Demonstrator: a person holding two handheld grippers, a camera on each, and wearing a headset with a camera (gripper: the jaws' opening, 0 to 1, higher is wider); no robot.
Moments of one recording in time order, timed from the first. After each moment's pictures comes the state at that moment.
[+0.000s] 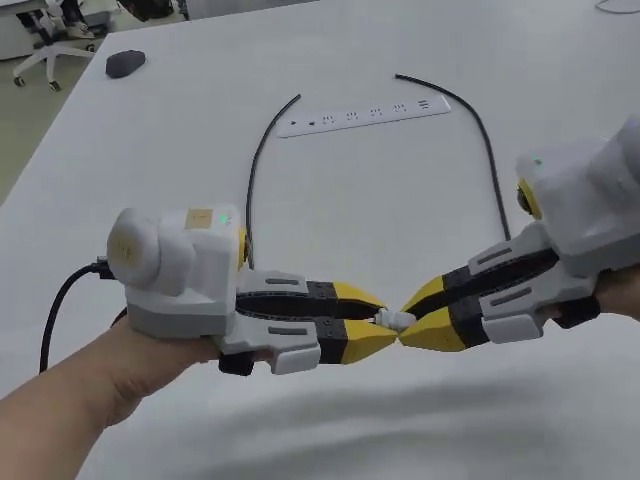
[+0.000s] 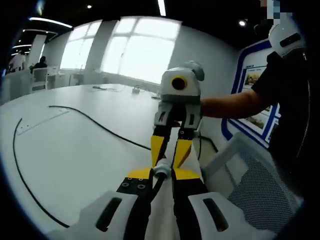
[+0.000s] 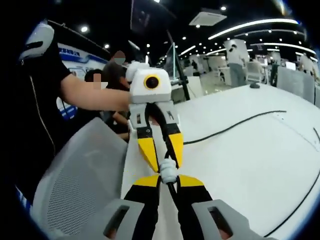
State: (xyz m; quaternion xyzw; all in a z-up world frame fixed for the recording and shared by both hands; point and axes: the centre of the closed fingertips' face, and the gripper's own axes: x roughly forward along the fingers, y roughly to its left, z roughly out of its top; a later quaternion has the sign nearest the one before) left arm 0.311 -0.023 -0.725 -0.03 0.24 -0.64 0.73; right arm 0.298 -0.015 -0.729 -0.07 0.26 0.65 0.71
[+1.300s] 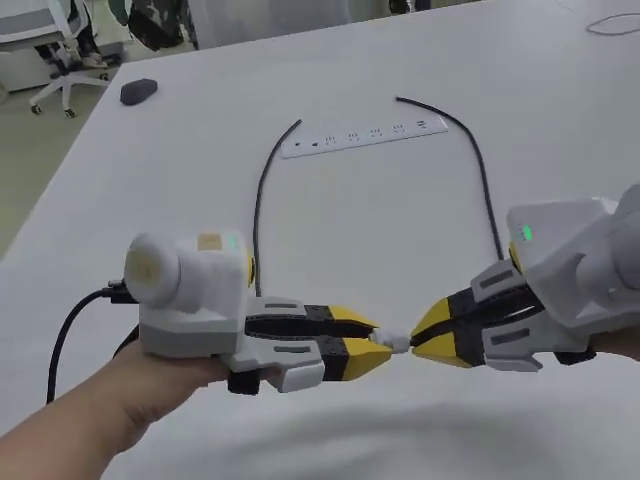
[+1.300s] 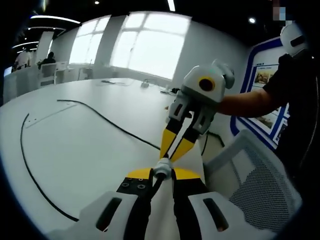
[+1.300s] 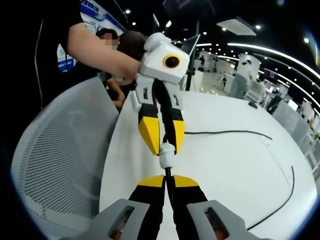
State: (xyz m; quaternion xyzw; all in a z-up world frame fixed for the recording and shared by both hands) left arm 0.296 -0.018 -0.729 0.01 0.25 -0.61 0.76; right arm 0.291 -0.034 -0.743 -0.26 0.21 0.61 0.72
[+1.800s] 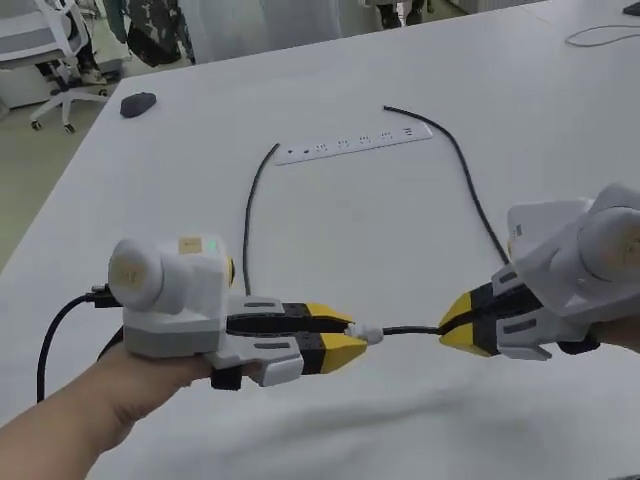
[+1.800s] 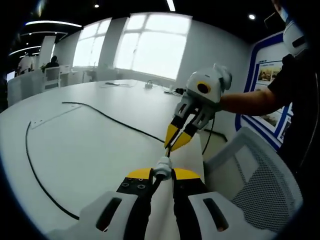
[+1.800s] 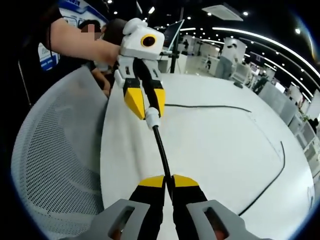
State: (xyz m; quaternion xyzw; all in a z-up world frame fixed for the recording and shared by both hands) left arm 0.285 -0.009 -0.725 0.02 0.24 -0.59 0.77; right arm 0.286 -0.082 -0.756 -0.27 0.27 0.54 0.75
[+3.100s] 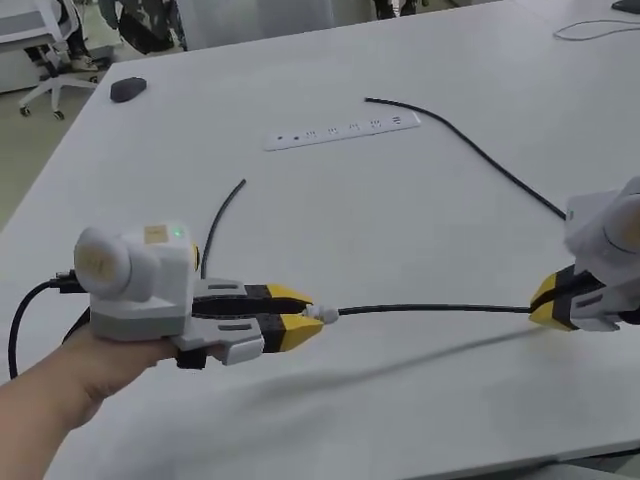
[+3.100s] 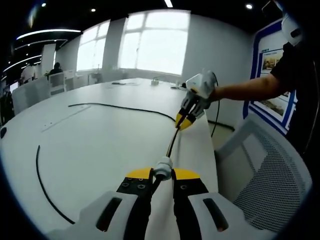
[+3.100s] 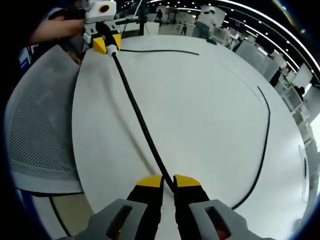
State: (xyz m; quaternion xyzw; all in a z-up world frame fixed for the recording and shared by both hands) left arm 0.293 0.011 -0.738 0.06 0.23 -0.57 0.79; right arm 0.305 -0.197 -0.807 -0.31 0.39 0.42 0.76
